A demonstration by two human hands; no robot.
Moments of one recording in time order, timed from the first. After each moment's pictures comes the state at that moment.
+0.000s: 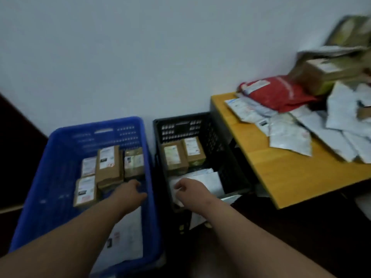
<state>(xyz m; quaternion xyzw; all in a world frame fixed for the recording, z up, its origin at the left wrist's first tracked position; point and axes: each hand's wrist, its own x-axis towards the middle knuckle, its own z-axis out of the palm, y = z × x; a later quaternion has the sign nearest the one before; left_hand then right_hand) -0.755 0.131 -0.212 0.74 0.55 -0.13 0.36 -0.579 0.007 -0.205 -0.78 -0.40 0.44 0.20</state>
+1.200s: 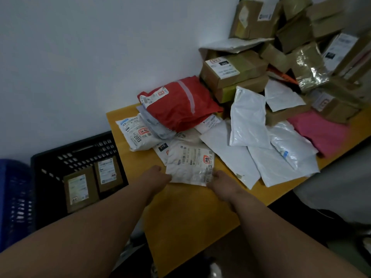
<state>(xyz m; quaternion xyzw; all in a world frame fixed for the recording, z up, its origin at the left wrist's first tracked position) -0.250 0.031 -0.208 0.67 0.52 -0.11 0.51 -0.118 -0.134 -0.202 -0.84 -0.15 0.42 0.29</state>
